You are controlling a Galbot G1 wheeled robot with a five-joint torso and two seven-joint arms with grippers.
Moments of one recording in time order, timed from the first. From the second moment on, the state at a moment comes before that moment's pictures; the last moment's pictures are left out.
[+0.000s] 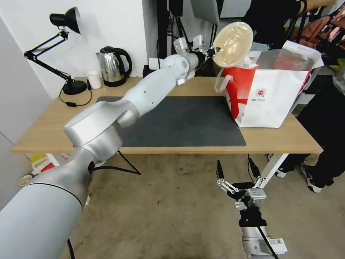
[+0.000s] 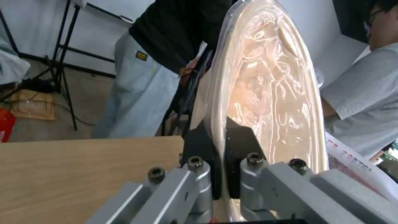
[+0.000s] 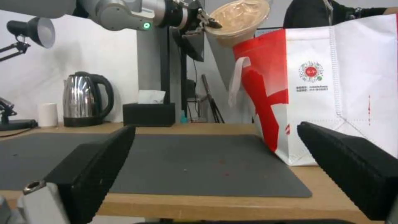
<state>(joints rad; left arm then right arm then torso) -0.30 -1.59 0.56 -0.59 -1.63 0.20 0.16 -1.77 1.25 0.34 2.14 0.02 0.45 0.28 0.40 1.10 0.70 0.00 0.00</state>
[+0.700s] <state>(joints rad) -0.31 -1.59 0.53 -0.57 -1.52 0.35 0.19 -1.77 1.25 0.34 2.14 0.02 0.45 0.28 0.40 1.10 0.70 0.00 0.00</state>
